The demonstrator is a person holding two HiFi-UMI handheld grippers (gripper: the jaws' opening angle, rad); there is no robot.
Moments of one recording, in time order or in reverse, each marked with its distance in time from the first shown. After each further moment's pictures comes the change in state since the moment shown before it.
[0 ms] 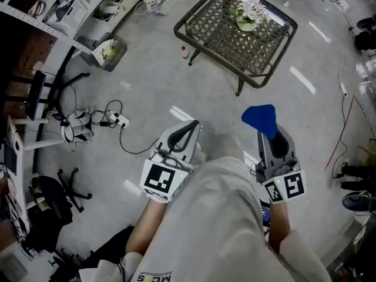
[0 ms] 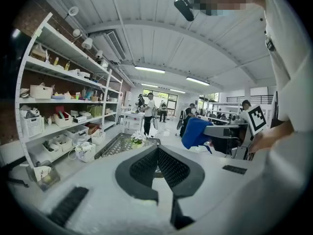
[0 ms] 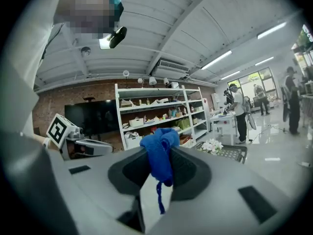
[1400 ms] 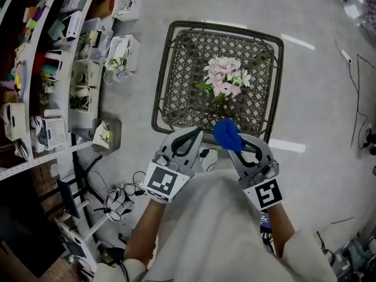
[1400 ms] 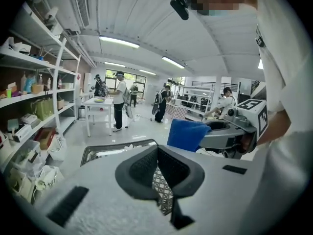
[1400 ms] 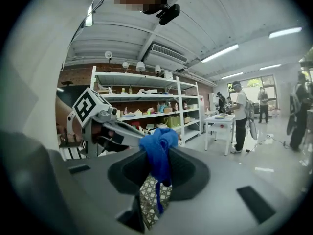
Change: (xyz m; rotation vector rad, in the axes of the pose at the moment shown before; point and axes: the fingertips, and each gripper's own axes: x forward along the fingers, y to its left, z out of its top) left arm 0.435 0.165 0.104 0.163 0.224 -0.429; right arm 0.339 -0.230 0.057 -0.062 0.038 -0.064
